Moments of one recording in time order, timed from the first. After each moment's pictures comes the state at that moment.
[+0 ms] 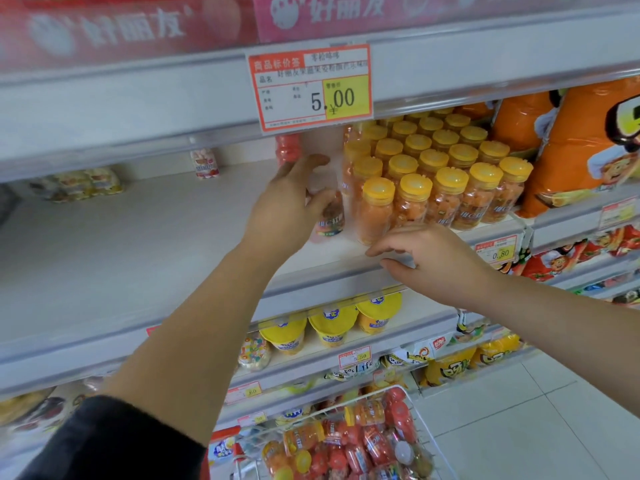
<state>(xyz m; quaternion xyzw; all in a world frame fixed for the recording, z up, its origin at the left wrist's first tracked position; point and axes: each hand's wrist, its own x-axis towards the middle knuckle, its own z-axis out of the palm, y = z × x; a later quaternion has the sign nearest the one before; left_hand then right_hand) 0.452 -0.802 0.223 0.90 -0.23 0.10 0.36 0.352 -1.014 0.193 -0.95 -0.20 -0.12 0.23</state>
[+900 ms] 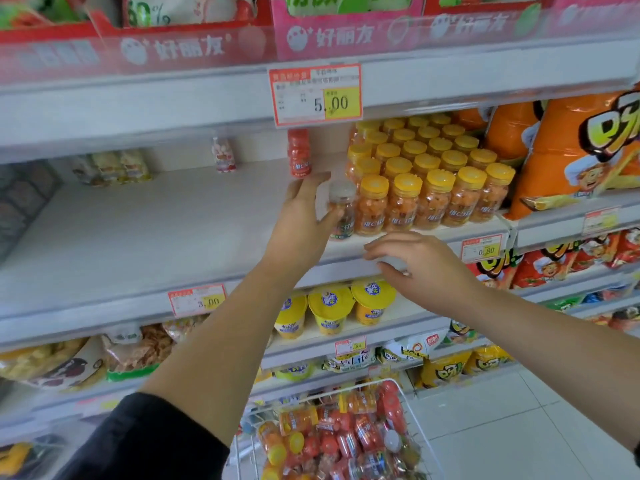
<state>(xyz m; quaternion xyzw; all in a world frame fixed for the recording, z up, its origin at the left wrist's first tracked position) 0.396 -0.810 0.211 0.87 -0.17 0.09 0.45 0.322 -1.010 0.185 -0.94 -0.20 -0.13 0.23</state>
